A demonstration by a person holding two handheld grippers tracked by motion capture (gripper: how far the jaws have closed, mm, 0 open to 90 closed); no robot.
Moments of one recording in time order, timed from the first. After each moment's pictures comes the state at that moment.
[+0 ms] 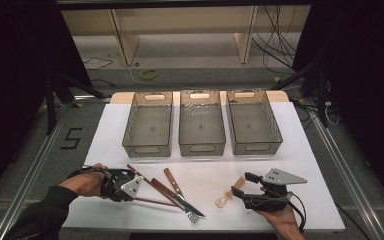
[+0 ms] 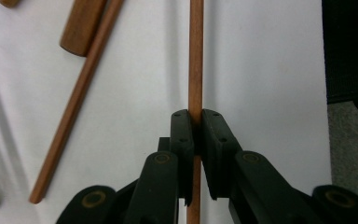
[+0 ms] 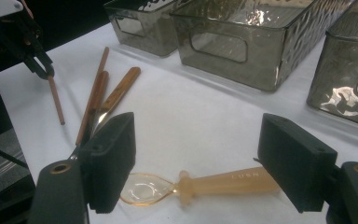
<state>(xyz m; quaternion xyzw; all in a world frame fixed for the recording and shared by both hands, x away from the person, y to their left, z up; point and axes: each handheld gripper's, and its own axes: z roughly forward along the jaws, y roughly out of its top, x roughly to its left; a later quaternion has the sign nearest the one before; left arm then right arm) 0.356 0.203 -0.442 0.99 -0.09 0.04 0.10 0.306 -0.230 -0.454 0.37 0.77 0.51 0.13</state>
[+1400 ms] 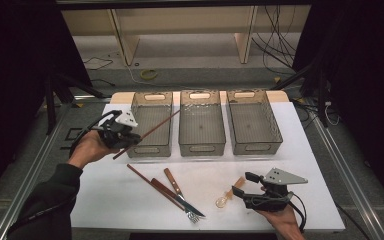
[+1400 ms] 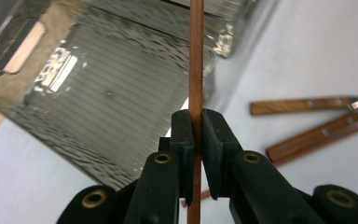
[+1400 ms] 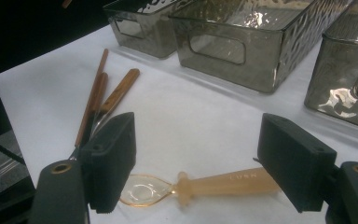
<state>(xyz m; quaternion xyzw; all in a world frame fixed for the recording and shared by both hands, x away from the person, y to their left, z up) 0.439 0.209 -0.347 0.92 0.25 0.17 0.26 0.306 -0.231 -0.454 0.37 0.77 0.51 0.13</state>
